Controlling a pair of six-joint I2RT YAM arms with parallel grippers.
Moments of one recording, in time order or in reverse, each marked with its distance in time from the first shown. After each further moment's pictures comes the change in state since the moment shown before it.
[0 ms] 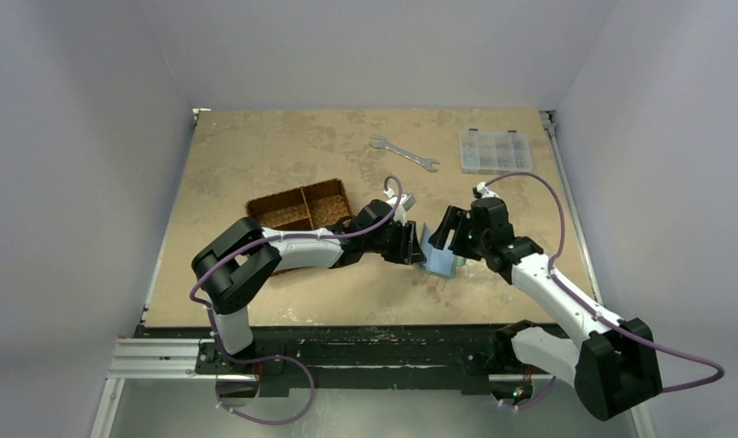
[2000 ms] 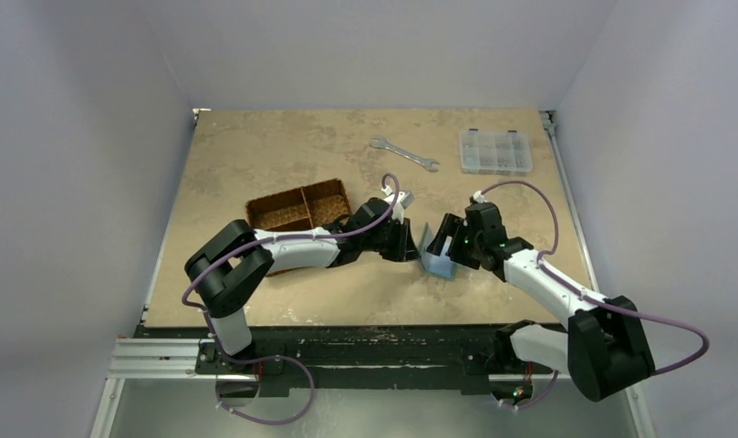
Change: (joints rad) left arm -0.002 -0.040 0.000 -0.036 -0.019 0.010; right arm -0.012 0.092 -0.057 0.079 -0.066 0.029
